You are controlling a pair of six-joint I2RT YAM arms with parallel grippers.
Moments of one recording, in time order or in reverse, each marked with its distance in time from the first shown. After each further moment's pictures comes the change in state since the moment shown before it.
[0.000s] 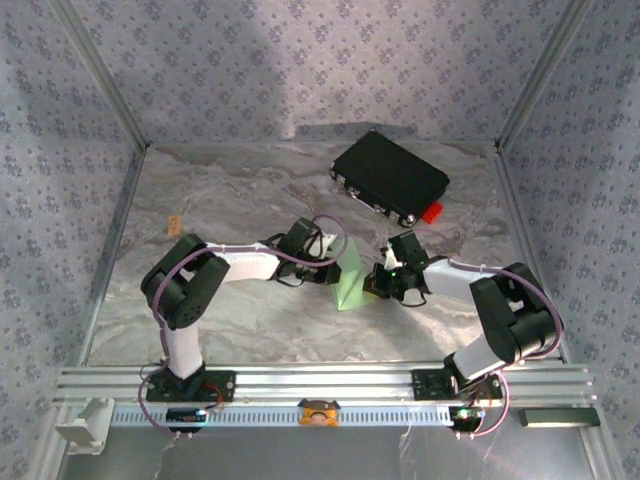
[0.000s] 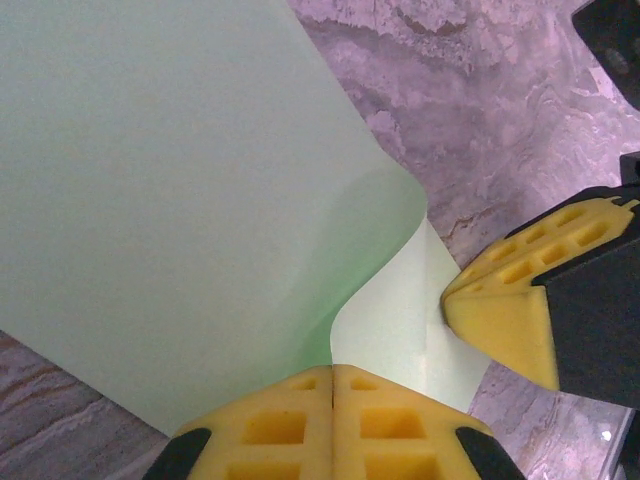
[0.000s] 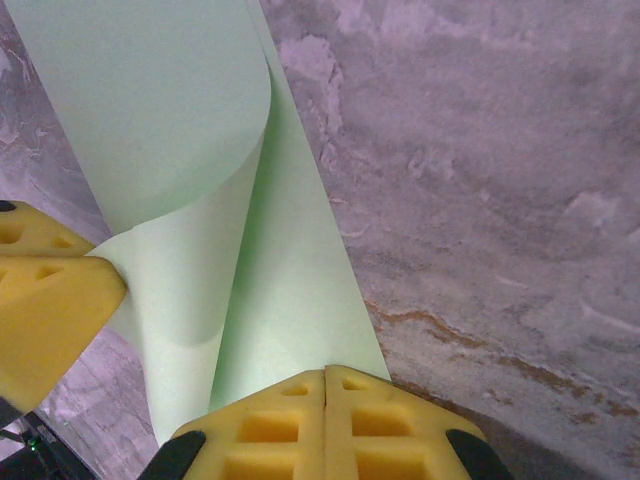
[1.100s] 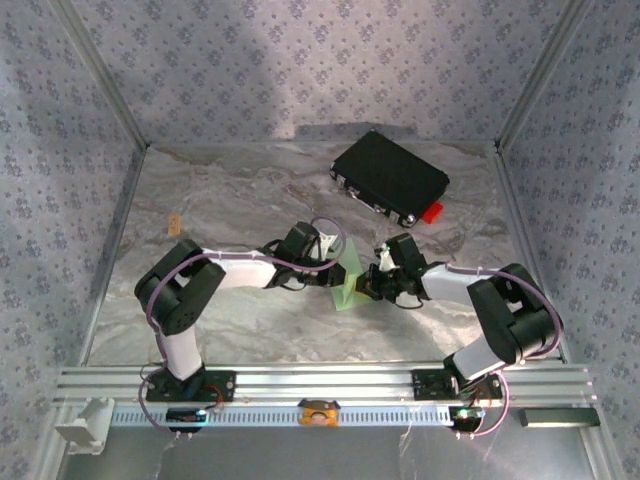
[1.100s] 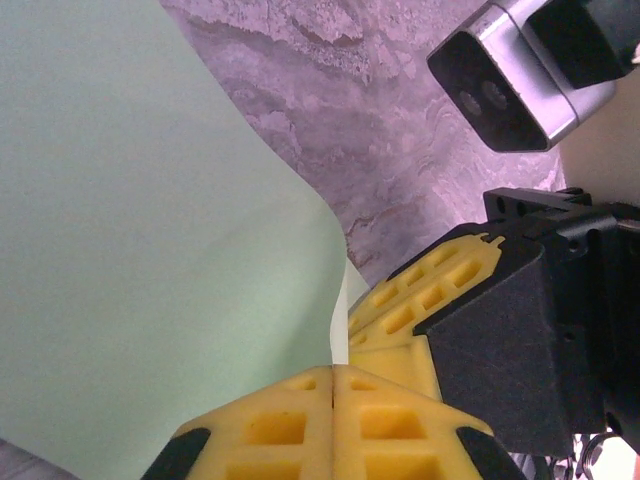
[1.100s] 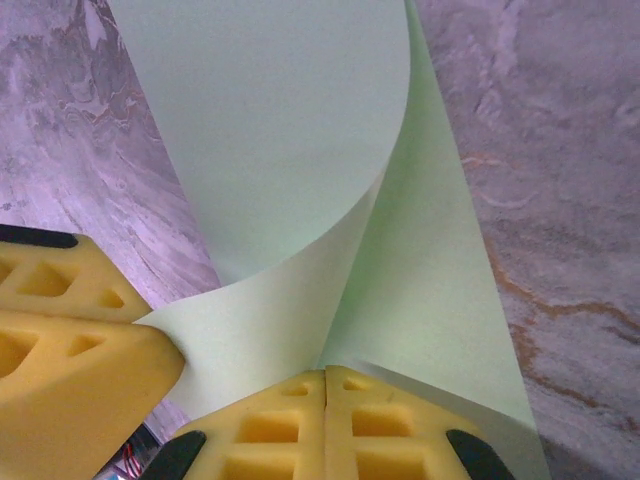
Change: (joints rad) left arm -0.027 -0.051 -0.080 0.164 0.069 -0.131; right arm 0.034 -0.002 -0.048 0.161 -0.100 0.100
